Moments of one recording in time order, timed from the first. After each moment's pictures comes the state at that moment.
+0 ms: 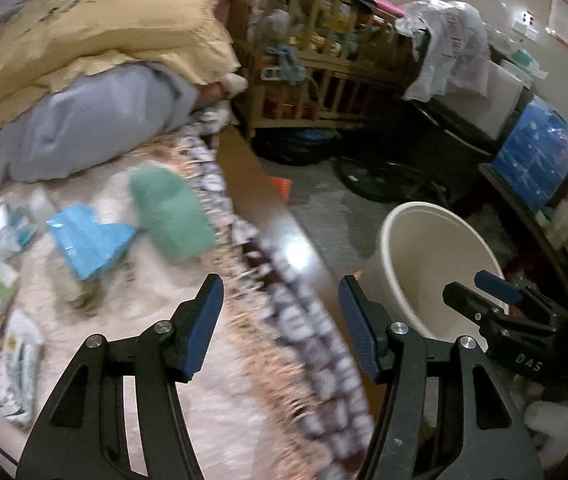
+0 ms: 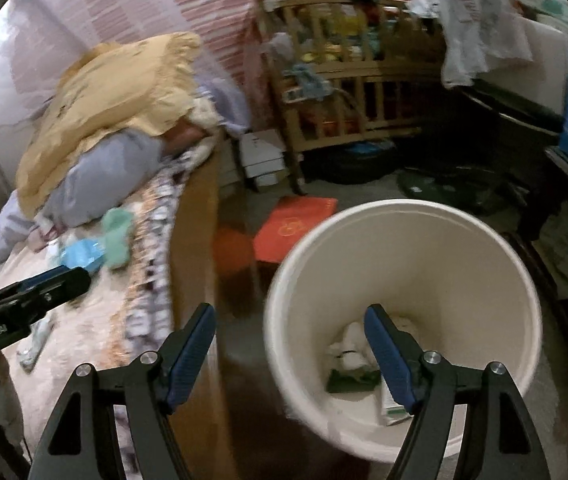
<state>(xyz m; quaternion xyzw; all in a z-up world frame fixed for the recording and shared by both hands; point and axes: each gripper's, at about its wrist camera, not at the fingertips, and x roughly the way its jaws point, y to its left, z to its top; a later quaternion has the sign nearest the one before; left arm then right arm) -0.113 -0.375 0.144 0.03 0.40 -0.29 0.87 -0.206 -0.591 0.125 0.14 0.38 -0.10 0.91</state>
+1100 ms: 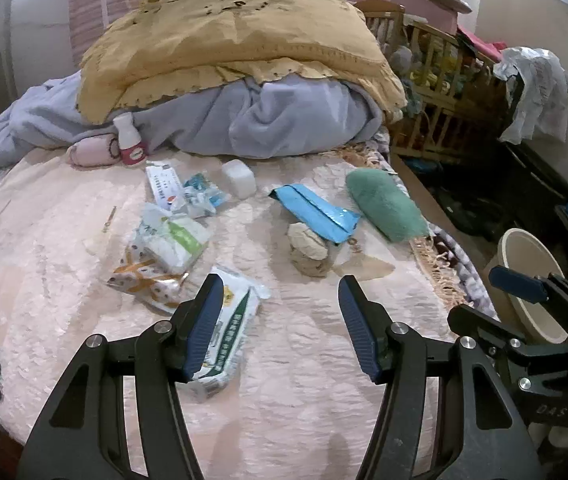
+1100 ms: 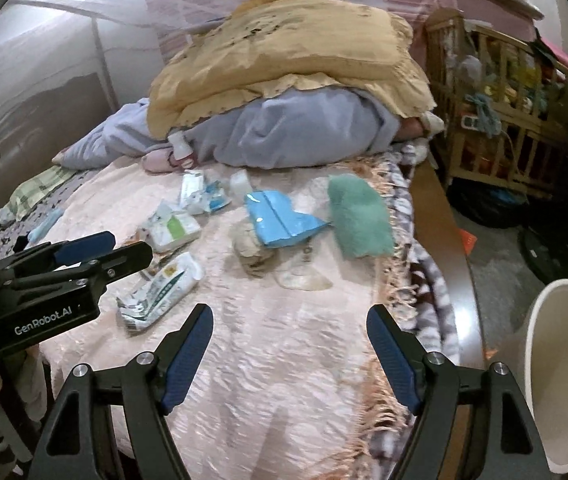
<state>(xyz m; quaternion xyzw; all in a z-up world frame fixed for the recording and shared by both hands) -0.115 -0.186 0.150 0.01 0.38 -0.14 0.91 -0.148 -0.373 0.137 0.03 0.39 0.10 0.92</state>
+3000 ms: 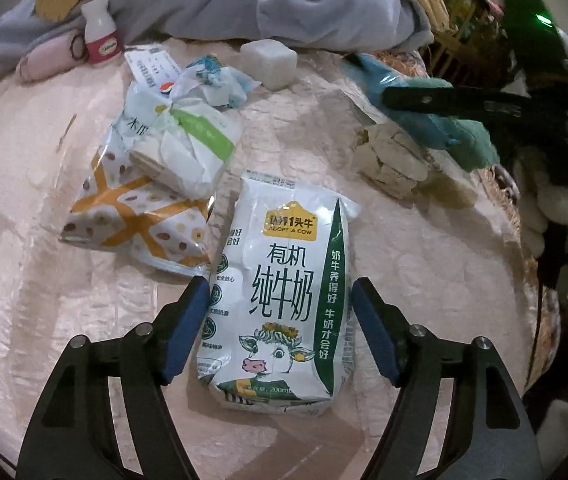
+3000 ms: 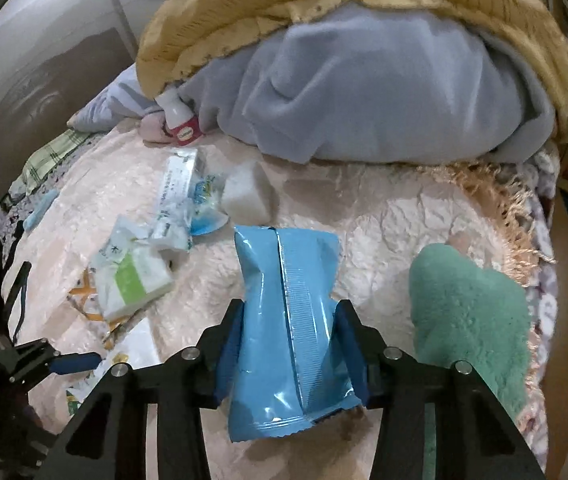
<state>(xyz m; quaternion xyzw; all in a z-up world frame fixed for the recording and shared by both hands) -0.040 -0.125 0.044 -0.01 0.51 -0.20 0.83 0.055 -0.336 0.072 0.02 0.46 0.19 0.87</state>
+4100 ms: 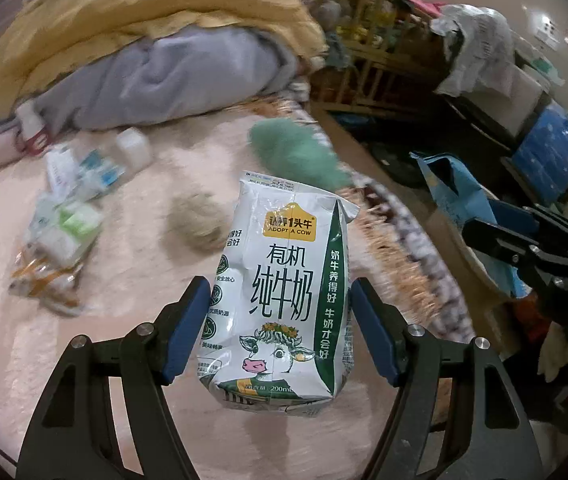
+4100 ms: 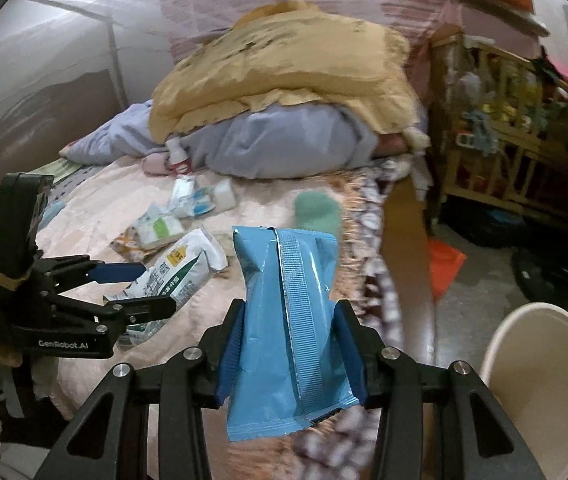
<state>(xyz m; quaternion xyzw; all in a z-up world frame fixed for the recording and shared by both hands) -0.107 -0.250 0.121 0.03 0.43 -0.28 0.86 -0.159 -0.433 0.149 0.00 0.37 0.10 0.92</state>
